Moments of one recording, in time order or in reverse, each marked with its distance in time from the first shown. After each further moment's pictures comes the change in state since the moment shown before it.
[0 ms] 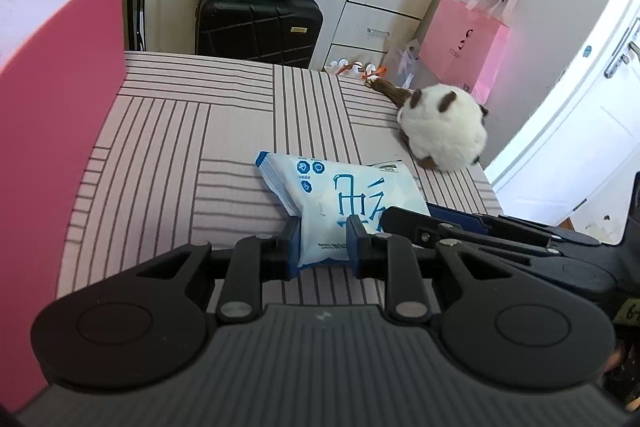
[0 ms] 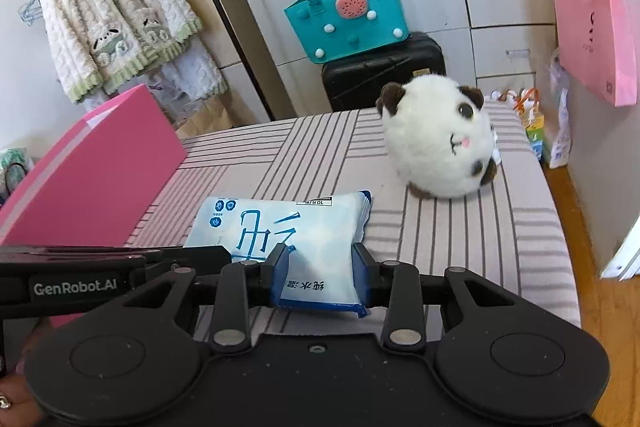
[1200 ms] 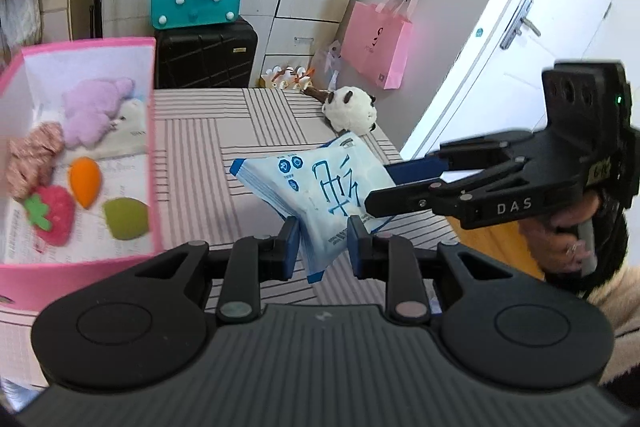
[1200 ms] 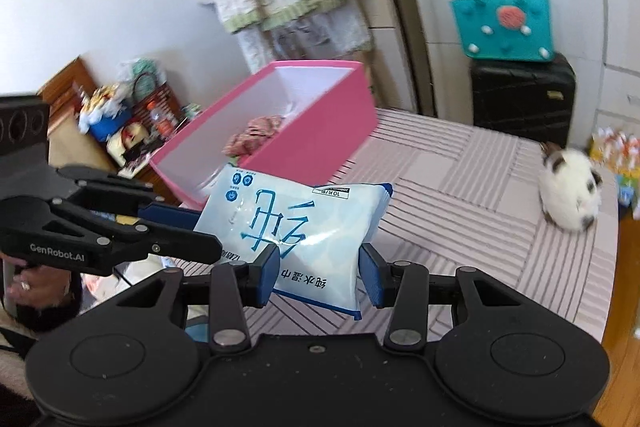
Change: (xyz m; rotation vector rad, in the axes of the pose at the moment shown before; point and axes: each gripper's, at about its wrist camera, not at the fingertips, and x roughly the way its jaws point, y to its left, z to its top) left arm -0.182 0.028 -0.024 0.155 0.008 -0.197; right arm -0.109 0.102 0.027 -0.293 0.173 0.307
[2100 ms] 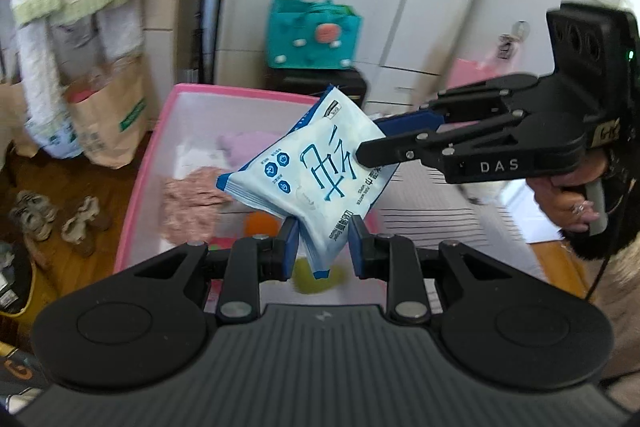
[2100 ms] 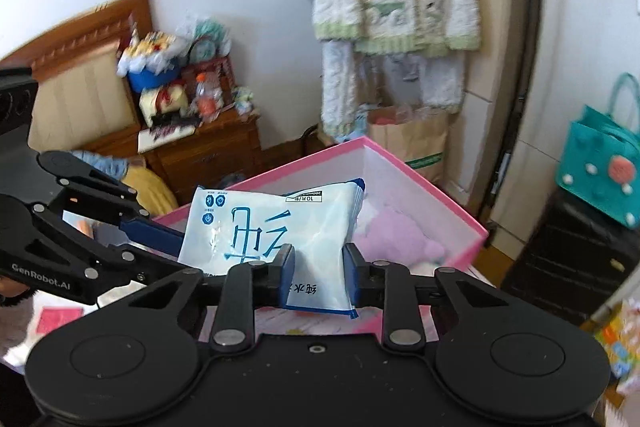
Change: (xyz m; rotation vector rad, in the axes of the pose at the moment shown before) left arm -0.069 0.111 0.033 -0.080 -0.124 0.217; right arm 0.130 0.080 0.152 -0.404 0.027 0.069
